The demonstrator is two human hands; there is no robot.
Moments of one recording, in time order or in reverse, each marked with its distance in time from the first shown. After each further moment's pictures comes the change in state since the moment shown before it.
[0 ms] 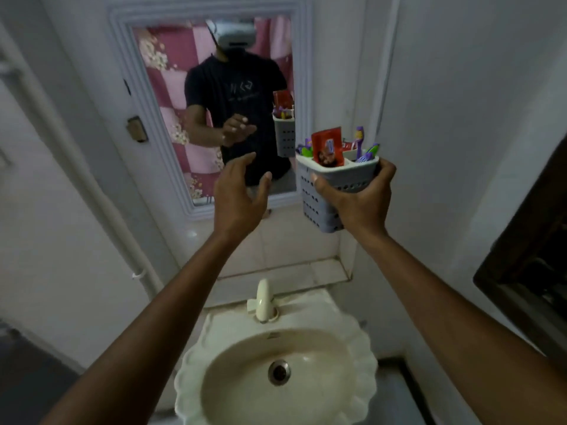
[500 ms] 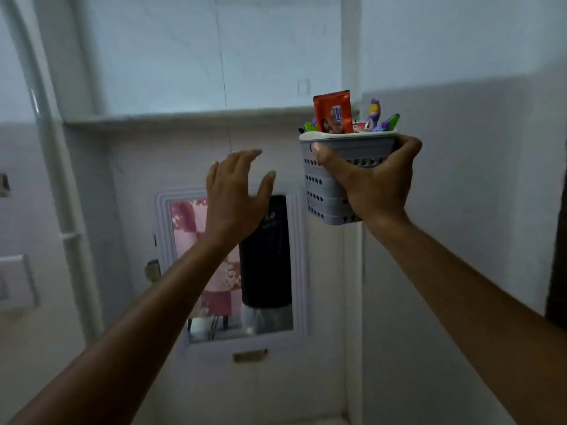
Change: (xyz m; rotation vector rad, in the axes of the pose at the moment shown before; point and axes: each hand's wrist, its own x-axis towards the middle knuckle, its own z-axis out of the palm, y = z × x) left_hand 0.202 0.143 -0.076 0.218 0.326 0.385; right_hand 0.176 -0.224 -0.023 0.174 0.177 -0.377
